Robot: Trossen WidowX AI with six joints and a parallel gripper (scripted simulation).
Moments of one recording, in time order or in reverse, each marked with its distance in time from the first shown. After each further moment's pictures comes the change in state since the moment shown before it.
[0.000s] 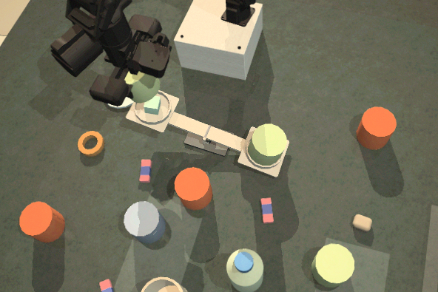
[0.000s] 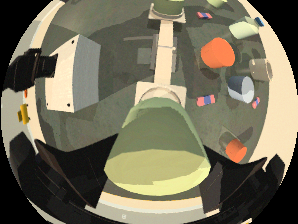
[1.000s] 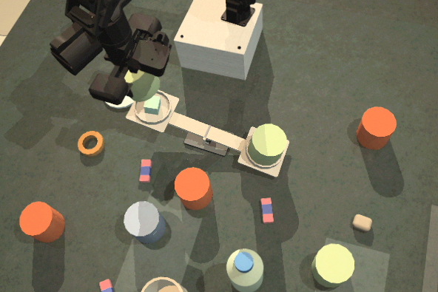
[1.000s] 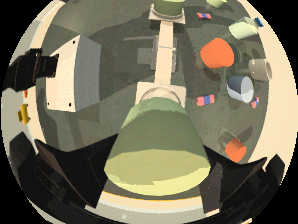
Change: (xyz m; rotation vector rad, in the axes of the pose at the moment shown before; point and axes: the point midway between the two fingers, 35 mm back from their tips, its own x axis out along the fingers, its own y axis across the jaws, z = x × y) arm -0.004 0.001 0.000 0.000 0.001 0.000
